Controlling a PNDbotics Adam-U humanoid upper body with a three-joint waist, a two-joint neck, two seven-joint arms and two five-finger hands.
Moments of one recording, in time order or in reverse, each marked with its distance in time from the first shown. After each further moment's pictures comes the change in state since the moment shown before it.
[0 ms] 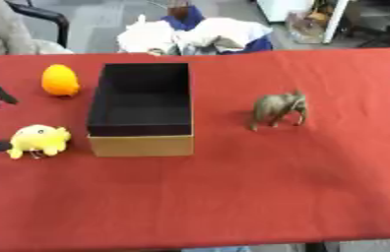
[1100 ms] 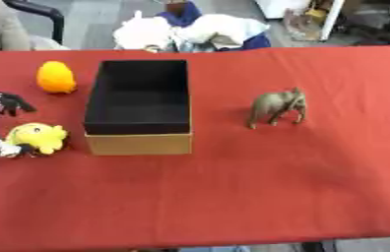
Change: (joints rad) left arm -0.033 -0.087 0.002 0.119 -0.133 0.009 0.091; right arm -0.008 0.004 0.006 0.004 -0.007 -0.002 0.006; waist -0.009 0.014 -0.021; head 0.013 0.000
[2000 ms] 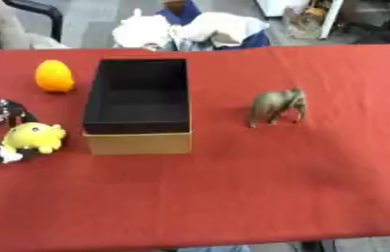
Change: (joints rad) left arm 0.000 -0.023 0.014 0.040 -0.075 -0.006 0.100; right arm 0.000 0.003 0.000 0.003 -0.001 -0.002 0.002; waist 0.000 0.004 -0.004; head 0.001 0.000
